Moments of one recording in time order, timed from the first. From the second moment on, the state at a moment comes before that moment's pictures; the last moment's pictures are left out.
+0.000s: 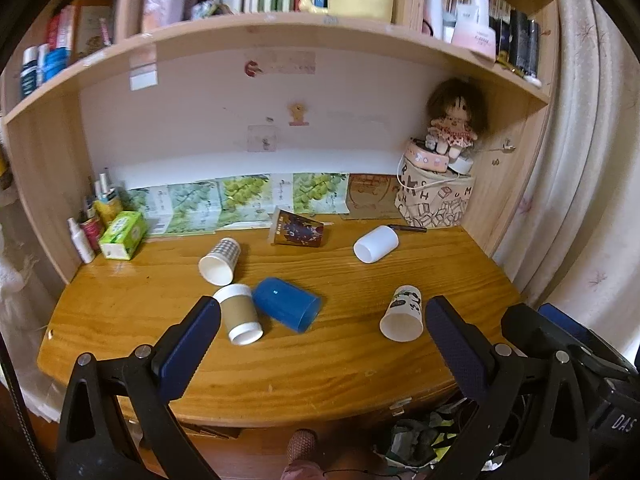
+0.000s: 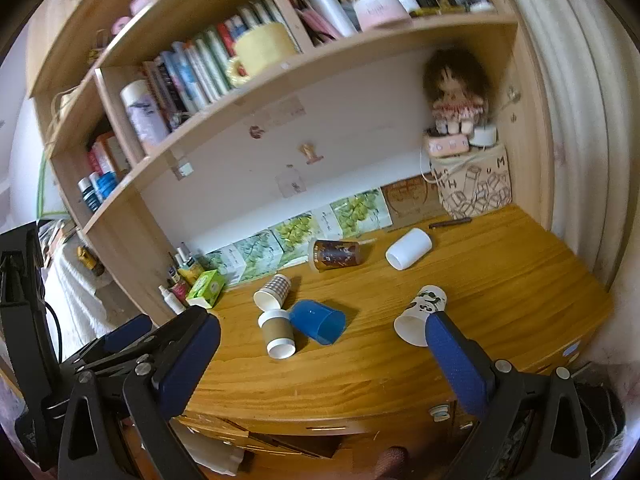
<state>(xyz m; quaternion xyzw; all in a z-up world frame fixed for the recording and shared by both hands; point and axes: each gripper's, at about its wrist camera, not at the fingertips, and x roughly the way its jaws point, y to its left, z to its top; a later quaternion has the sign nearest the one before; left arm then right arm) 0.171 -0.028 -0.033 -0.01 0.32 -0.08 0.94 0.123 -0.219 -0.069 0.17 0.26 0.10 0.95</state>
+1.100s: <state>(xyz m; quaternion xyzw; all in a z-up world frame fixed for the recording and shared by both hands) 0.481 -0.080 -0.097 0.04 0.50 -0.18 0.84 0.357 -0.280 -0.120 0.30 0.35 -0.02 0.89</state>
